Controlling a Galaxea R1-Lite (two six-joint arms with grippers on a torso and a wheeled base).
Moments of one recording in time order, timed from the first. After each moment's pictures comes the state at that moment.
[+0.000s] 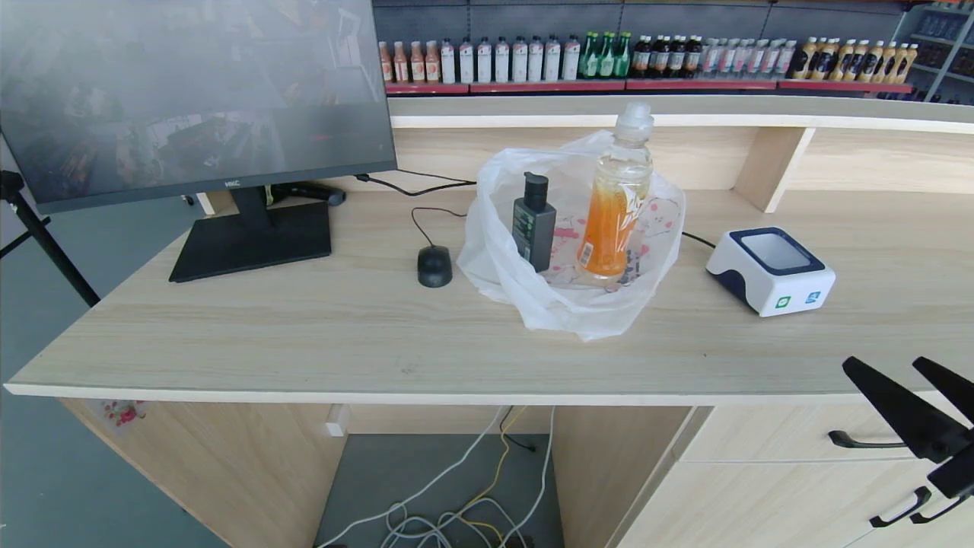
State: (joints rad) left arm 0.00 0.00 0.00 0.00 0.00 0.00; right arm 0.25 1.06 0.00 -1.16 -0.05 0.20
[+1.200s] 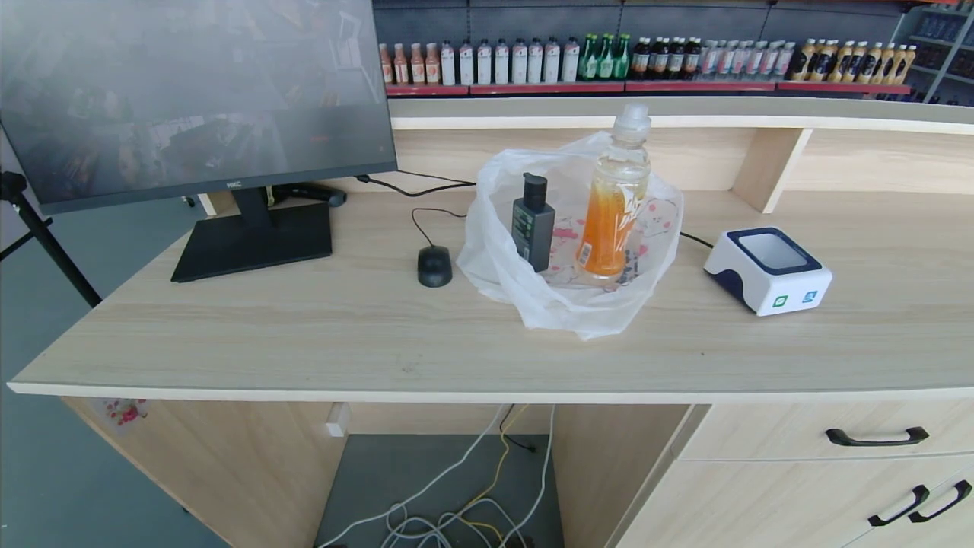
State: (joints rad) left arm 0.00 0.00 0.00 0.00 0.00 0.00; right arm 0.00 0.04 0.00 -0.01 -0.04 -0.01
